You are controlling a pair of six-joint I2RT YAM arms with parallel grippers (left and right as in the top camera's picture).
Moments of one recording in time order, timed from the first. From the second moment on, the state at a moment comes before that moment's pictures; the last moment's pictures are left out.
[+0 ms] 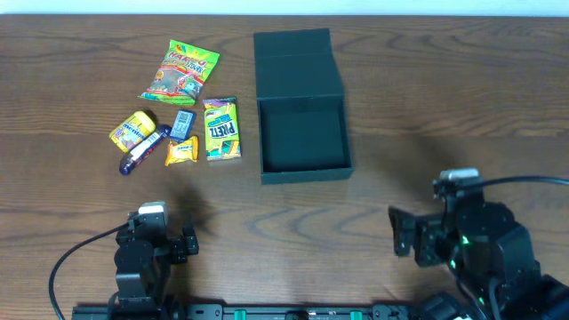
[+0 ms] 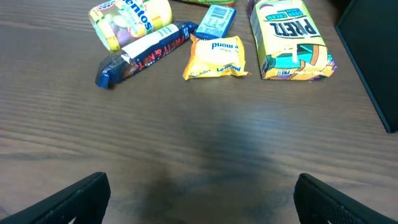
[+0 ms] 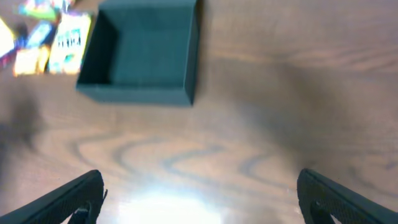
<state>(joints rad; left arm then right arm) 0.01 0.01 0.16 -0.71 -0.04 -0.05 0.52 0.68 1.09 -1.23 0.16 0.35</state>
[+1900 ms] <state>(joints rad) 0.01 0.58 0.51 -0.44 0.09 -0.27 0.52 0.67 1.23 -1.50 -0.03 0.33</state>
